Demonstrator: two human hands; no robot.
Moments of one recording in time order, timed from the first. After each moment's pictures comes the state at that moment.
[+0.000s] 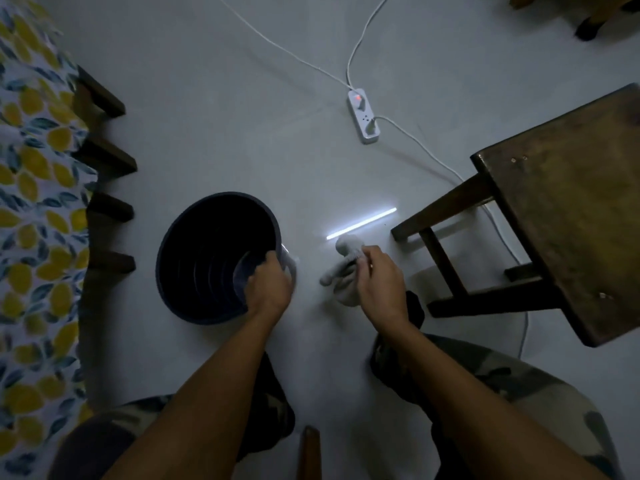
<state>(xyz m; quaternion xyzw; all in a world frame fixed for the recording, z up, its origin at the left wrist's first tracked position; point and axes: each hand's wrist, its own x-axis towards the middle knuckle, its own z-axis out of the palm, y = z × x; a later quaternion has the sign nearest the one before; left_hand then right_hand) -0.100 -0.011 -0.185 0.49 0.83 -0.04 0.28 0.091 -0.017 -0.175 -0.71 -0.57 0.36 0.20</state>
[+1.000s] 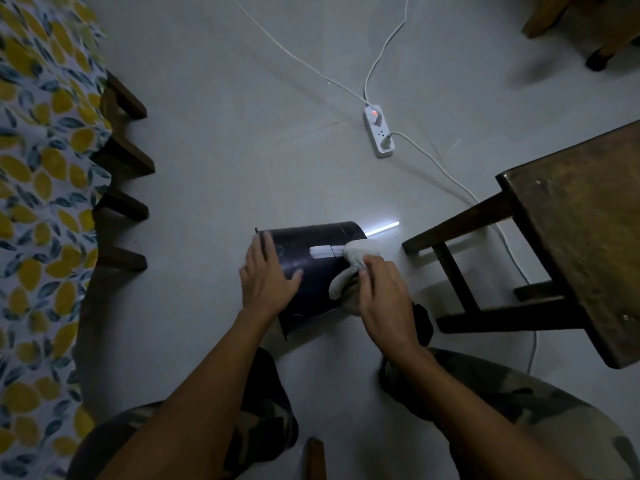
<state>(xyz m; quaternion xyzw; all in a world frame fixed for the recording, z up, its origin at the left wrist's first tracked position) -0.151 -0.010 -0.208 0.56 0.79 0.01 0.23 0.067 -0.034 -0.145 -0.67 -0.63 0.33 0.22</state>
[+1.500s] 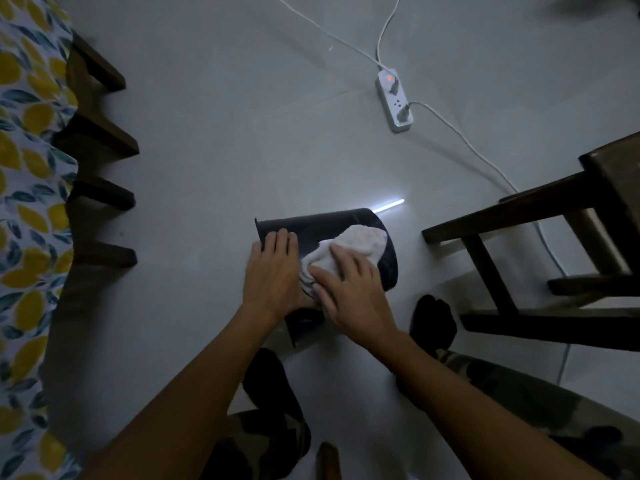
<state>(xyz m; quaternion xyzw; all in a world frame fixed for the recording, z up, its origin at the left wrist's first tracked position) -0.167 0.015 -0.233 0.73 0.65 -0.16 0.09 0.011 -0.008 -0.245 -0.53 -0.81 0.23 0.06</state>
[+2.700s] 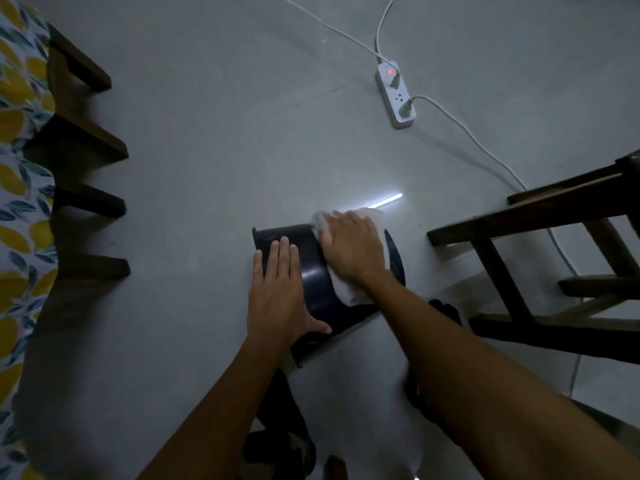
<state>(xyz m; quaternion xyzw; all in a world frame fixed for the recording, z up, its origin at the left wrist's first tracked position) -0.162 0.007 -0.243 0.71 0.66 -0.21 0.15 -0.019 0.101 -0.298 -0.62 -0.74 0.25 0.02</state>
